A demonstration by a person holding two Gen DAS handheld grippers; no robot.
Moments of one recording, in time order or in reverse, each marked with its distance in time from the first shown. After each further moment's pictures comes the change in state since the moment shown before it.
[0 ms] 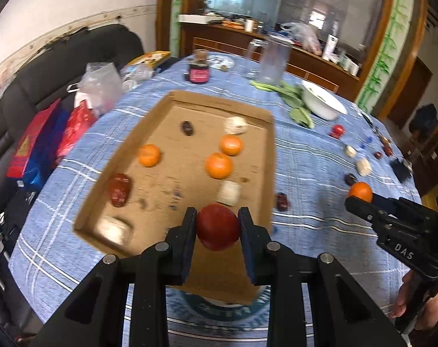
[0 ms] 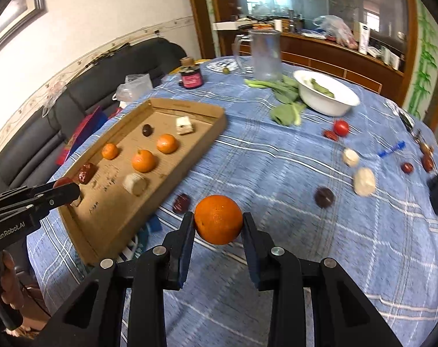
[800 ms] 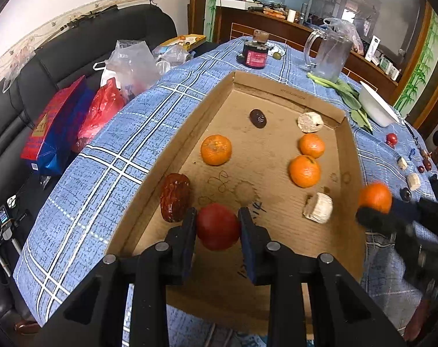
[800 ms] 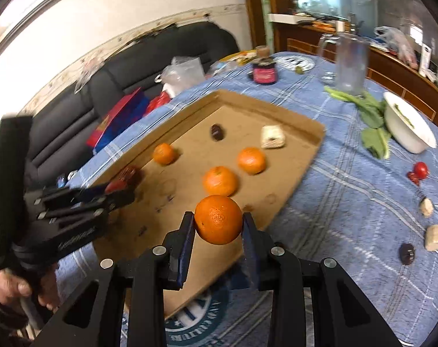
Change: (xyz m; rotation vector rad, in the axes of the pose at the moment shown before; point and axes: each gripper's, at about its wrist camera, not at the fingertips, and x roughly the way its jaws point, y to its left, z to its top) left arm 0.056 0.068 0.011 -0.076 0.066 0.107; right arm 0.063 0.089 0.036 -0.144 0.067 0.174
